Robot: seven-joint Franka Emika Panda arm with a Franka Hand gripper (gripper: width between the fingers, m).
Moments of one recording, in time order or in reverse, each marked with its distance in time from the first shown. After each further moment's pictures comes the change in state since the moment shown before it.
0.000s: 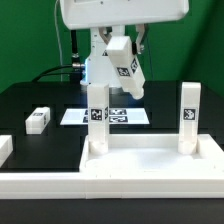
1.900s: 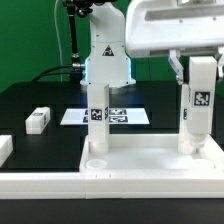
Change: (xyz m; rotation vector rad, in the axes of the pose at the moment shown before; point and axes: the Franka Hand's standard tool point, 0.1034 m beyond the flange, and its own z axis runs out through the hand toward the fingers) arm 0.008 -0.112 0.054 0.075 0.426 -0.412
